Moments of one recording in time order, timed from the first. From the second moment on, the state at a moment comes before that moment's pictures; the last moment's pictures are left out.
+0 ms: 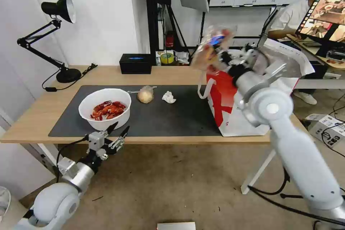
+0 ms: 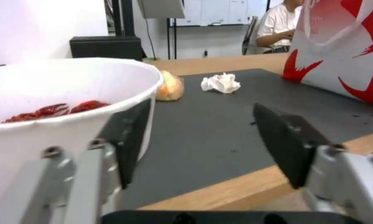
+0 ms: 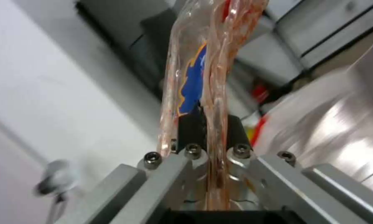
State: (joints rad) left arm 1.54 -0.90 -0.55 -2.05 -0.60 -0.08 0.12; right arm -0.55 0.99 0.22 1.96 1.40 -0.14 0.63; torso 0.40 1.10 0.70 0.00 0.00
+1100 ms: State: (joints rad) left arm 1.56 -0.91 -0.55 -2.08 -0.56 -0.07 0.11; right arm -0.64 0.95 0.24 1.94 1.29 -0.17 0.68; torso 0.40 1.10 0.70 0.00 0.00
